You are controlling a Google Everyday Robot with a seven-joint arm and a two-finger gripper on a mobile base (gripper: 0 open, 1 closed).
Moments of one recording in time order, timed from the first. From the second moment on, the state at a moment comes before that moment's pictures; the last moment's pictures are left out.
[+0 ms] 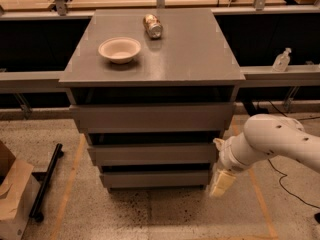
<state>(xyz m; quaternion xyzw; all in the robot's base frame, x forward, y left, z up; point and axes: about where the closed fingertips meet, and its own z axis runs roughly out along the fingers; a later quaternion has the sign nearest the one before) 0.508 -0.180 0.615 -0.62 0.76 0.05 0.19</state>
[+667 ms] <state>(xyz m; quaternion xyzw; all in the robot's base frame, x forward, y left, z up) 0.522 -0.173 0.562 -0.64 0.74 0.09 0.18</state>
